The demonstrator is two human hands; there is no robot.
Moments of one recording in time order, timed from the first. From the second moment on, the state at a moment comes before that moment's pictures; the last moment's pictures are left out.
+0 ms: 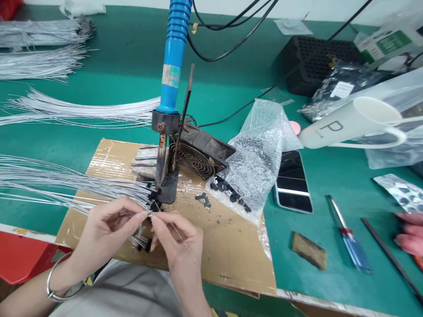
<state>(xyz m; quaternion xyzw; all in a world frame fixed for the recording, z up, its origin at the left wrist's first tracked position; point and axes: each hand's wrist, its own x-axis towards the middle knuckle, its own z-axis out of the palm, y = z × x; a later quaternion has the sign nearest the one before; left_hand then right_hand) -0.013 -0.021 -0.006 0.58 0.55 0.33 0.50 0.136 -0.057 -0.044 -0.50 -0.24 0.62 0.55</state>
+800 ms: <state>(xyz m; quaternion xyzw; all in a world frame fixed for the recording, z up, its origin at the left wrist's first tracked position) -0.011 -0.024 -0.004 0.69 0.51 0.36 0.36 0.135 -0.058 -0.034 -0.51 -0.22 0.62 0.55</state>
